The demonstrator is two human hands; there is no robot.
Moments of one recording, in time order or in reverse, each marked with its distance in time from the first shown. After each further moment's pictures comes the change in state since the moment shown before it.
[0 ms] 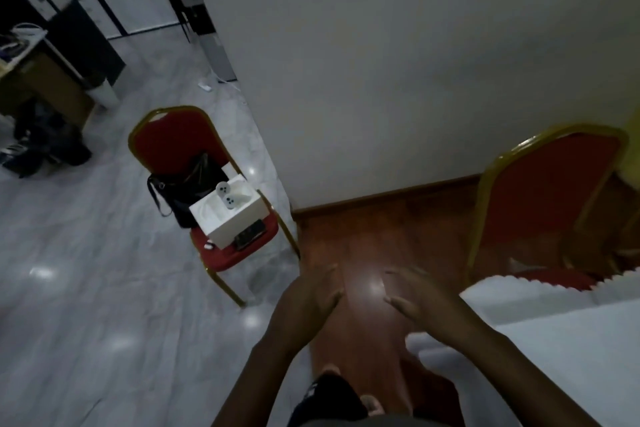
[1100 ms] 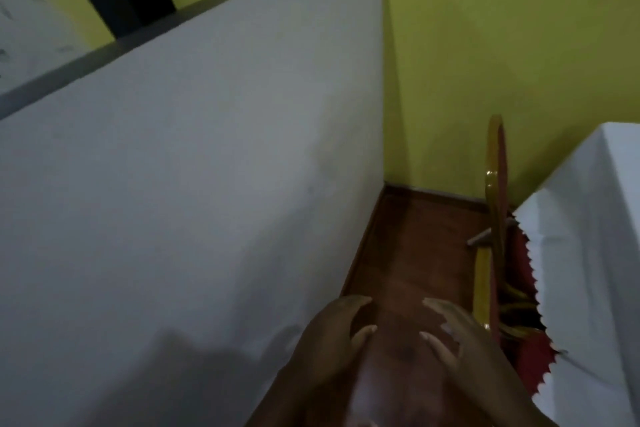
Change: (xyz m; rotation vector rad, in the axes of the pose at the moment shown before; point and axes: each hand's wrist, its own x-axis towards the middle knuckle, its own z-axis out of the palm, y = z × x) left_hand 0.685 0.287 0.079 0.161 -0.593 0.977; right_hand 0.297 0.209 -0.318 0.077 1.095 0.685
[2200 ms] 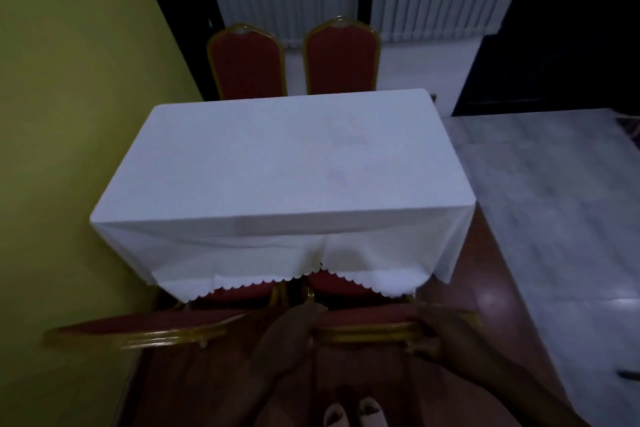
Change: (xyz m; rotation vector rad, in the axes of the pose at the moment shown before) left_hand 0.398 0.133 0.162 0.219 -1.183 1.704; right_hand 0.044 -0.001 0.066 -0.063 1.028 1.307
